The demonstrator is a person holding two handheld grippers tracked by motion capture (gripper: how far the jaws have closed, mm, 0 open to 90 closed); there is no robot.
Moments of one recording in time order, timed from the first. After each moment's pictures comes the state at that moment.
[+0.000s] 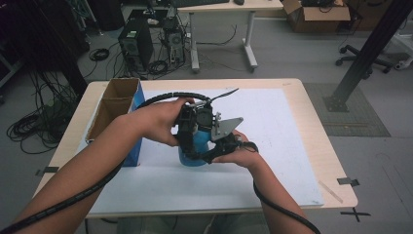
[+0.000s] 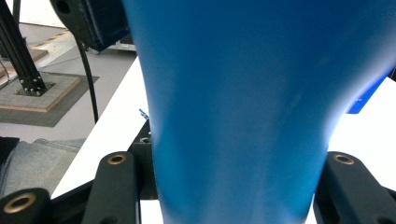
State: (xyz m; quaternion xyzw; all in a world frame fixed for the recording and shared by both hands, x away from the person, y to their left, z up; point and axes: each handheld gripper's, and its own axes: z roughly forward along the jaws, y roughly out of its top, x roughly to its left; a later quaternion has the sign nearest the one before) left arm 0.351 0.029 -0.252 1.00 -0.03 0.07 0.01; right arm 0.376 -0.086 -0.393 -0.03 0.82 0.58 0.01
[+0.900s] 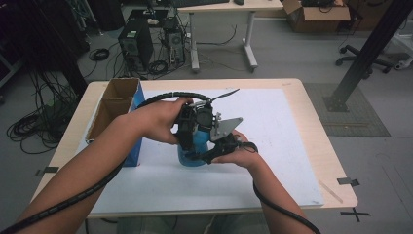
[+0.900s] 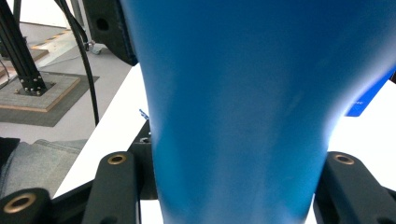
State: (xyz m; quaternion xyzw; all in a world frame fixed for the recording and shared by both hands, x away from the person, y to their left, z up) left arm 0.351 0.028 -0.250 1.00 -0.04 0.07 0.00; right arm 0.373 -0.084 -0.391 -0.04 0.81 0.58 0.01
